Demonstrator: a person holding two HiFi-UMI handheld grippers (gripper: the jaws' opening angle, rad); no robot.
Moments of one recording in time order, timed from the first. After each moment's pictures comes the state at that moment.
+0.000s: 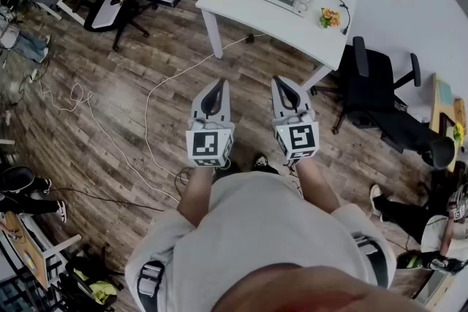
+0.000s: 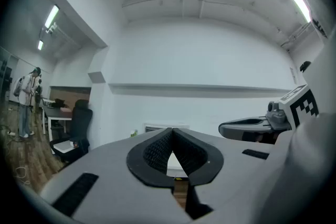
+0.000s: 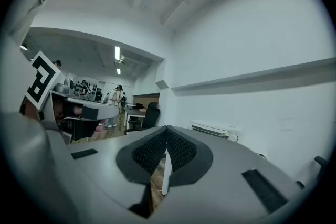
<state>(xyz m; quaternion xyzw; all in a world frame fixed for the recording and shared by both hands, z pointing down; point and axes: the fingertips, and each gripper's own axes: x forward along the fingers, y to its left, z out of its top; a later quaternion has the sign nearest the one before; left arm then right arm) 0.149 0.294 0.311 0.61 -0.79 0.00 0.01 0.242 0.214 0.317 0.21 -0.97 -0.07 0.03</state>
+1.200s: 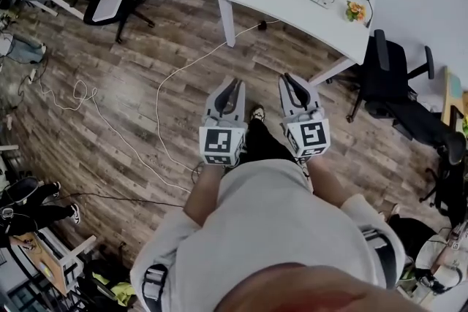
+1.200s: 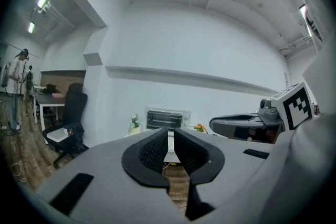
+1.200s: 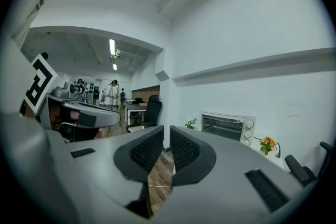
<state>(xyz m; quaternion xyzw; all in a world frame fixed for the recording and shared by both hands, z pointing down) 0.054 0.319 0.369 0.66 -0.75 0.02 0.07 0.135 0.249 0.365 0.22 -0.97 -0.04 0.07</state>
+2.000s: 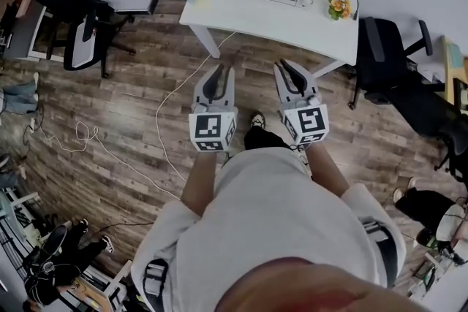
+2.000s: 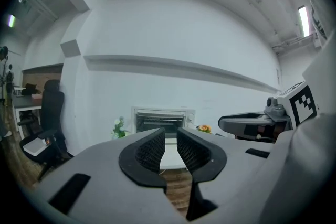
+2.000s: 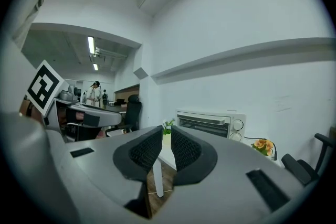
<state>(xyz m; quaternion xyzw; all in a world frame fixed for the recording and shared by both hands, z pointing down) -0.010 0.116 0.372 0.71 -0.70 0.05 0.08 0.100 0.062 0.369 0.30 -0.95 0.00 0.06</state>
